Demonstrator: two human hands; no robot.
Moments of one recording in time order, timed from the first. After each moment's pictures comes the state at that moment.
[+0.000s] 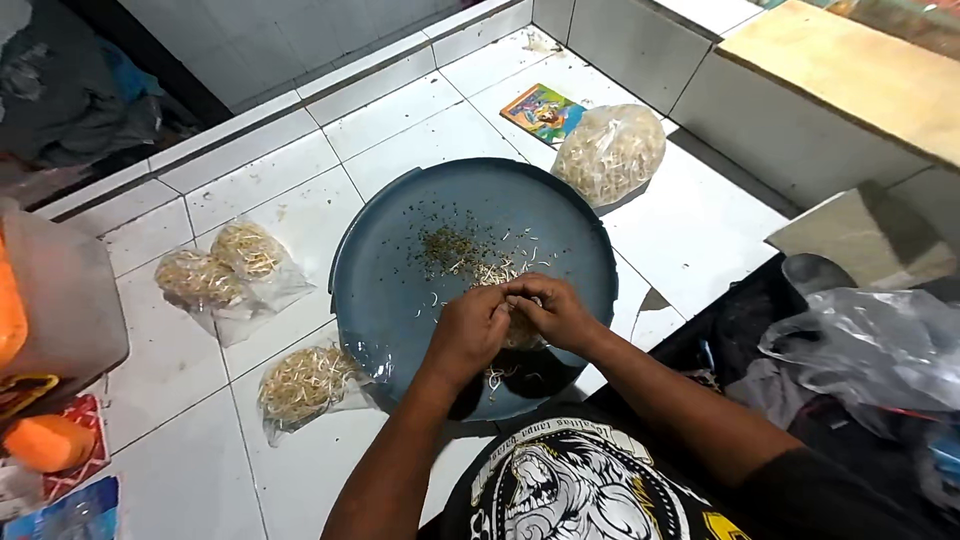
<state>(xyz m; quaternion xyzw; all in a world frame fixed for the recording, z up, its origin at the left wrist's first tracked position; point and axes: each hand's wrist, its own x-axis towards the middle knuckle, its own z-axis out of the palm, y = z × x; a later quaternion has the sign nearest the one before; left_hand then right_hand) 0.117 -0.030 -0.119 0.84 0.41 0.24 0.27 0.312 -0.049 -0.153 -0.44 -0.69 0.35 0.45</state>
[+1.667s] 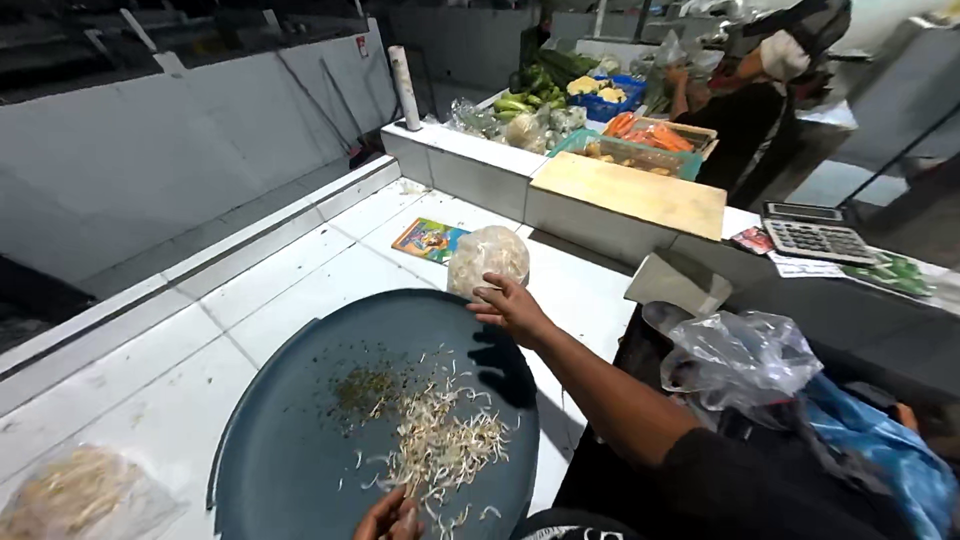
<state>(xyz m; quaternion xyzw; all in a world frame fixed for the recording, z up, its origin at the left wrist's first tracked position) 0.083 -0.087 -0.153 0.62 0.47 0.37 0.51 0.442 0.046 -0.121 -0.52 -0.33 0.49 0.61</state>
